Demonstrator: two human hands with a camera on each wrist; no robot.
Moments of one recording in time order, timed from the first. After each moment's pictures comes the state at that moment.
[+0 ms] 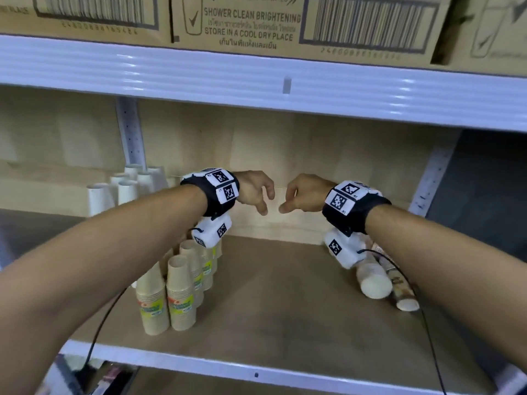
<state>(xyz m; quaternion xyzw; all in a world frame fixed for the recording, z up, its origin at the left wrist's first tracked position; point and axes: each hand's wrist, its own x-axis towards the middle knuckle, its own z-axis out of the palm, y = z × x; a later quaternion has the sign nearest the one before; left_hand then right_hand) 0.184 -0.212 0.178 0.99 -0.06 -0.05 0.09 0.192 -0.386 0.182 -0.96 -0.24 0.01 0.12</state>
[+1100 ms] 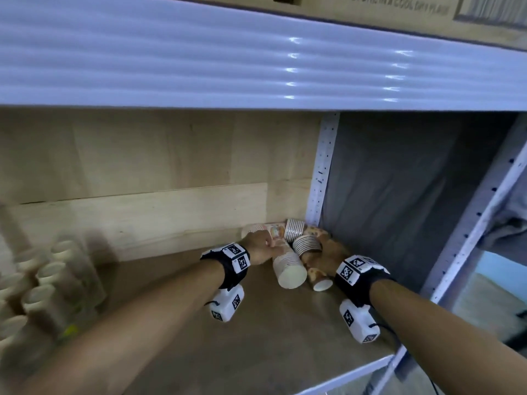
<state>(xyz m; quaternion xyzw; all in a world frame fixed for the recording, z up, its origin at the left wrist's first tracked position) 0.280 -0.437 0.021 0.95 -0.17 -0.12 0.25 0.223 -0.631 0.016 -0.96 0.11 0.02 0.25</state>
